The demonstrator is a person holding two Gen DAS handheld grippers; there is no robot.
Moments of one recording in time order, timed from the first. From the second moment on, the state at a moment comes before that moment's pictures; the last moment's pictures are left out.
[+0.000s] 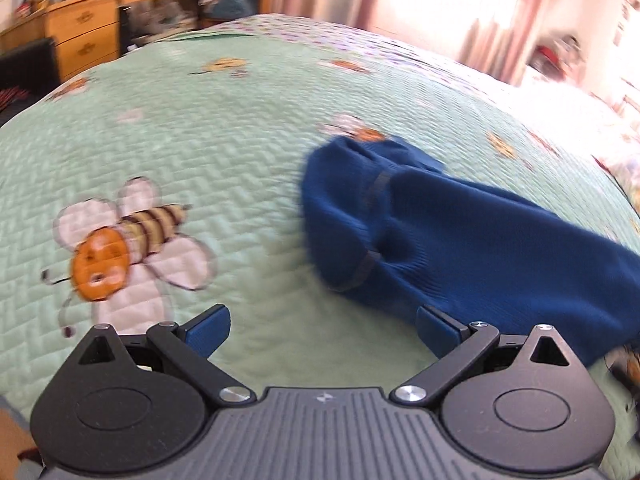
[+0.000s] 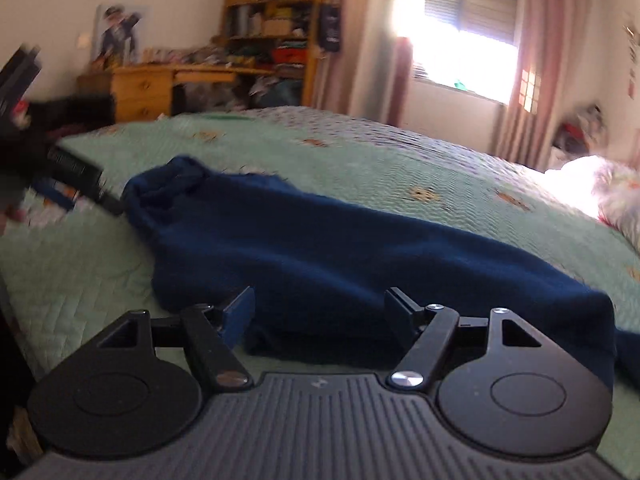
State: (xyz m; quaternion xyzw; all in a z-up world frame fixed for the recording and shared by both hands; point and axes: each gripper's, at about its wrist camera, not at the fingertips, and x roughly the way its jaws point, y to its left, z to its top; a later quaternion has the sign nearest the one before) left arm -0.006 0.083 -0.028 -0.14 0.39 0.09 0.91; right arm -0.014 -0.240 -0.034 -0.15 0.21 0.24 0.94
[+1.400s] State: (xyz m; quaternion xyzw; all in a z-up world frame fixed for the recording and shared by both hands) left arm -0.004 0.057 -0.032 -0.13 0.37 -0.02 0.92; right arm -0.033 -0.410 -0.002 0.11 0.22 -0.05 0.97
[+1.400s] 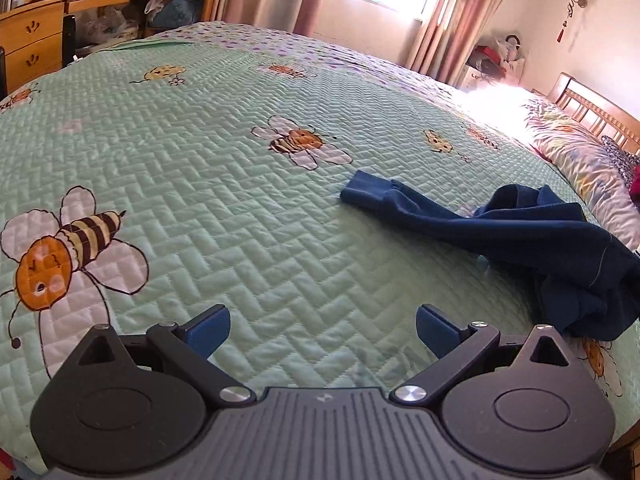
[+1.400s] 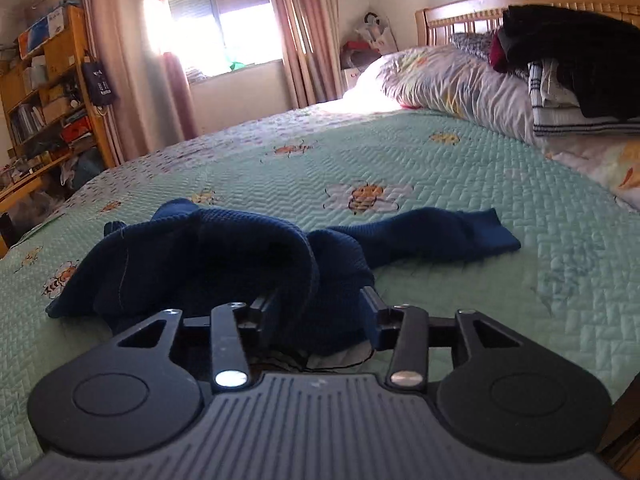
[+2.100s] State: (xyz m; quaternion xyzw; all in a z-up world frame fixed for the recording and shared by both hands) left arm 0.002 0.054 -0.047 -0.13 0.39 -0.02 0.91; right arm 0.057 -0.242 -0.013 -0.23 0.24 0.22 0.92
